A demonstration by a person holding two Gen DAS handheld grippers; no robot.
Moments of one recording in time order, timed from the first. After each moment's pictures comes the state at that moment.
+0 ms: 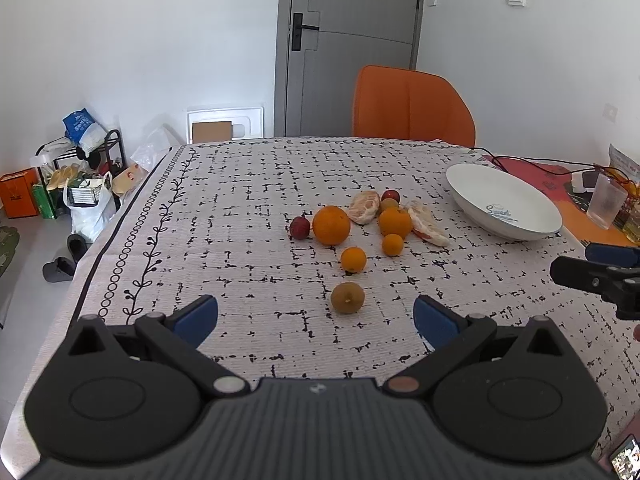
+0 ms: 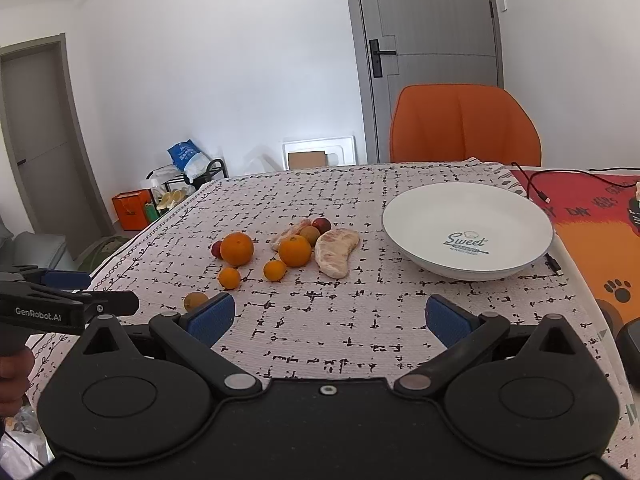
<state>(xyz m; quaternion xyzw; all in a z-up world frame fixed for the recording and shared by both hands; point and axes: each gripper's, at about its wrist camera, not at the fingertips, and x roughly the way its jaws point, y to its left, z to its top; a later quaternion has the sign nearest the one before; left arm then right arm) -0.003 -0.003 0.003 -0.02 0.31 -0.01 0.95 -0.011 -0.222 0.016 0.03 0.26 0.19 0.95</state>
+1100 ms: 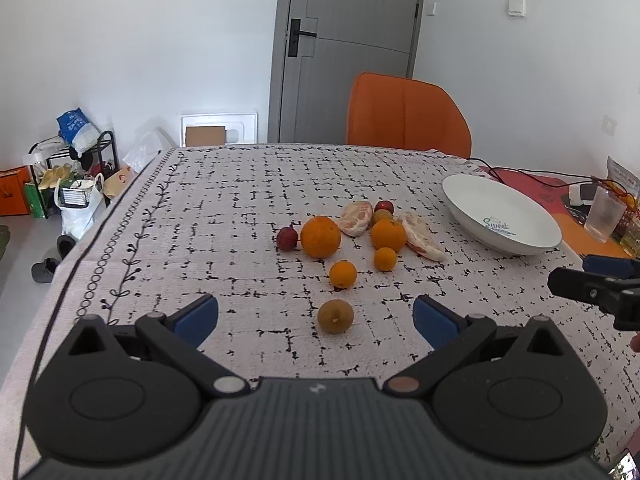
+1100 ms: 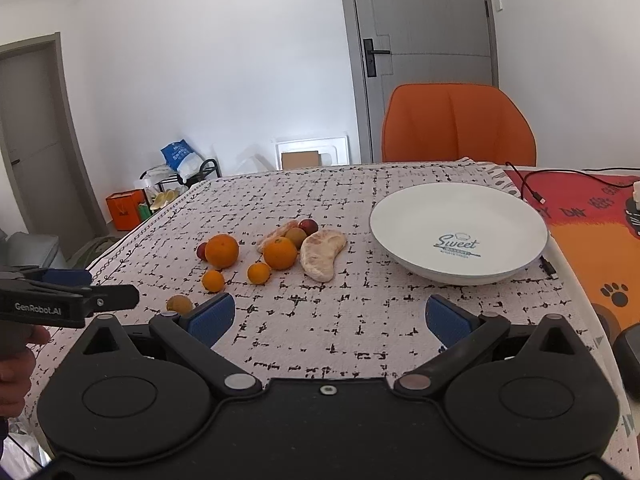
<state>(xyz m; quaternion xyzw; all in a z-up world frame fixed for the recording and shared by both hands) 0.016 -0.008 -0.006 -0.04 0.30 -0.01 0.95 0.002 -0.227 0.011 0.03 0.26 0.19 0.95</state>
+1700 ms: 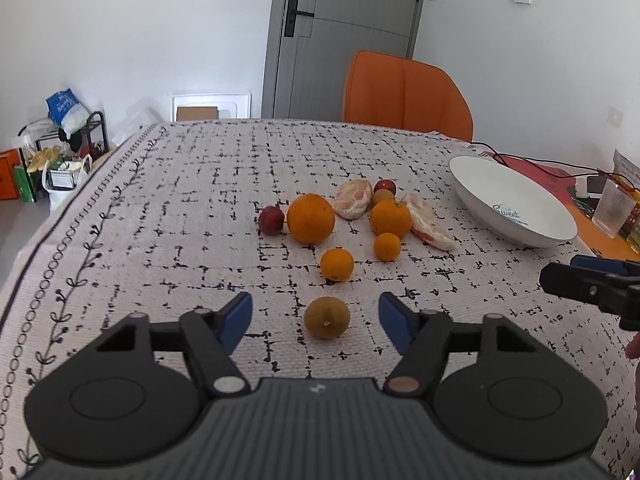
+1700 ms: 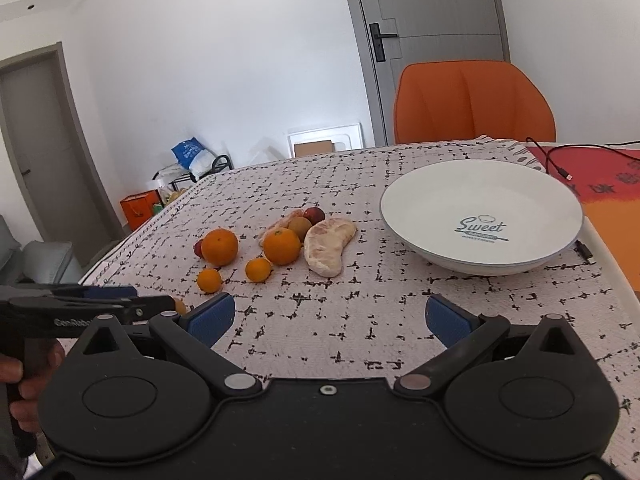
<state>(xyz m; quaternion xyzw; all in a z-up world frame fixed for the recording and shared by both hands) 0.051 -0.013 -0.035 -0.05 0.32 -0.02 0.95 0.032 -0.224 -0.012 0.06 0.27 0.21 0.94</state>
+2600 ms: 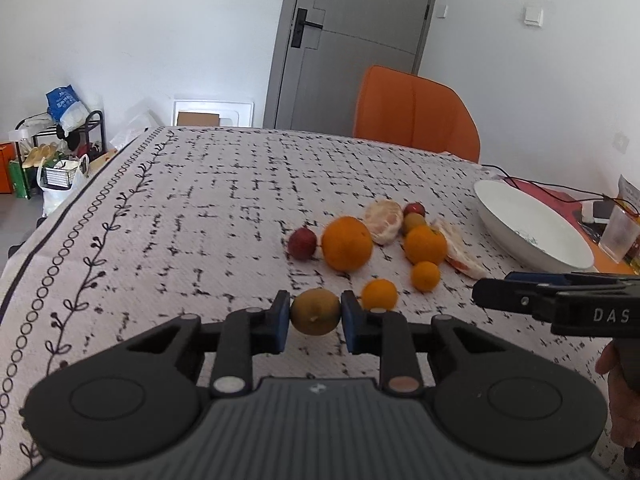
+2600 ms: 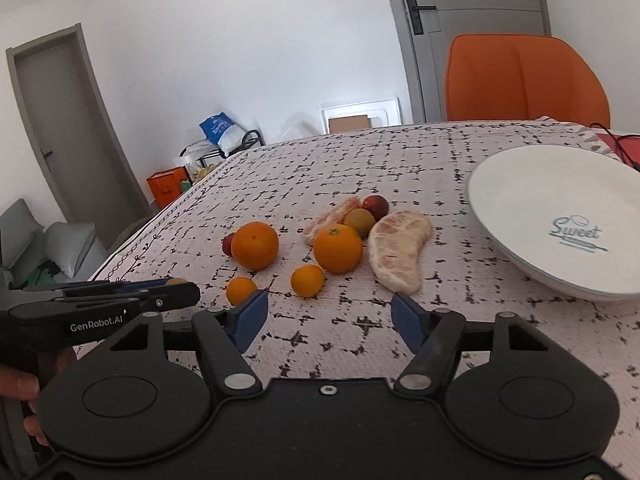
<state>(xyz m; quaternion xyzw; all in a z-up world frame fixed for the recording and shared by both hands) 0.074 0.022 -0.044 -0.08 0.30 -0.03 0.95 0.080 -0.165 -0.025 0.05 0.31 0.27 0.91</state>
